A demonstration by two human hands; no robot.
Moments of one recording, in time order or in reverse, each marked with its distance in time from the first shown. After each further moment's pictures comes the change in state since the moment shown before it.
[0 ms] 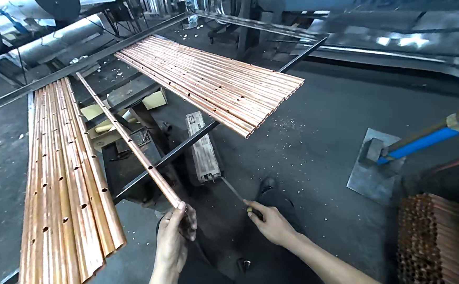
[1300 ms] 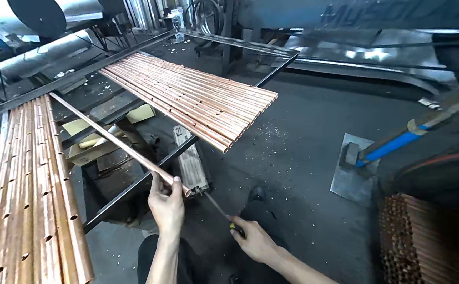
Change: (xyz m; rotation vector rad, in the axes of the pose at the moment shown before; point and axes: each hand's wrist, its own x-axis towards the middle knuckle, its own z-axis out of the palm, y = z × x) left_hand 0.088 0.002 0.083 0.579 0.322 0.531; right_hand 0.003 0.000 0.000 0.050 -0.061 -0.006
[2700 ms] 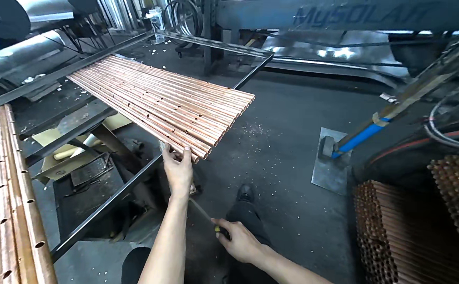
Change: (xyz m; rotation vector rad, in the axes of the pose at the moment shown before) left_hand 0.037 0.006 0.109 0.050 -0.230 -0.085; right_hand 0.002 -0.002 -0.005 0.039 -0.039 -0.011
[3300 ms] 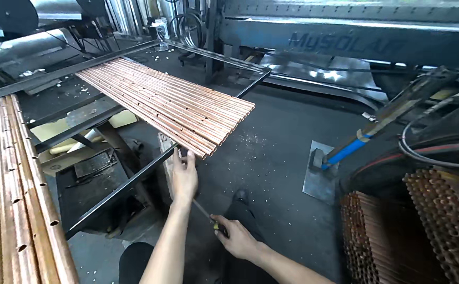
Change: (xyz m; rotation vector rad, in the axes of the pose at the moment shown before) left_hand -0.032 0.011 -0.038 0.037 -0.170 -0.076; right_hand -0.006 -0.007 0.010 -0.062 0.046 -0.012
